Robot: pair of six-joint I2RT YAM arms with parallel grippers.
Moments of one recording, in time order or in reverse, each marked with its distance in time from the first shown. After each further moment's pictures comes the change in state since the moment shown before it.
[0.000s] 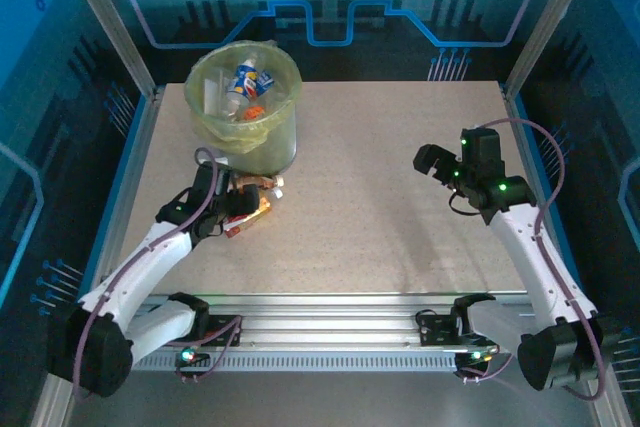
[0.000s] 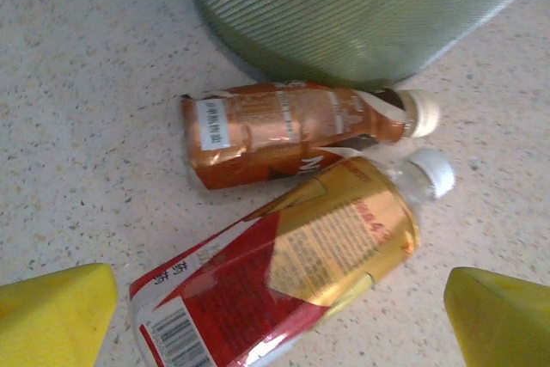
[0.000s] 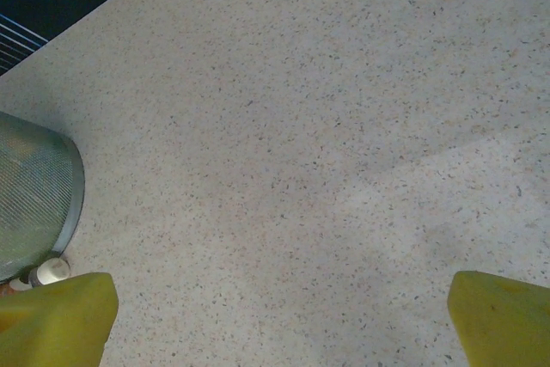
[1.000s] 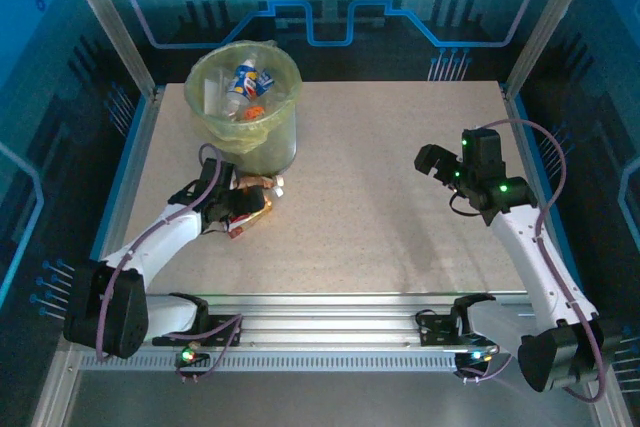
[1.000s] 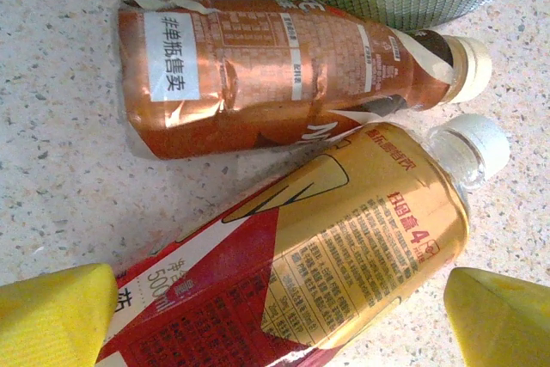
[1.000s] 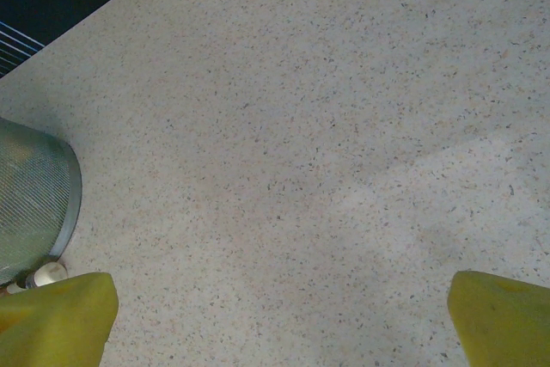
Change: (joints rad) left arm 0.058 0.187 -0.003 0.055 0.177 -0.078; right arm 0.001 -0.006 0.000 -0.005 0.011 0.008
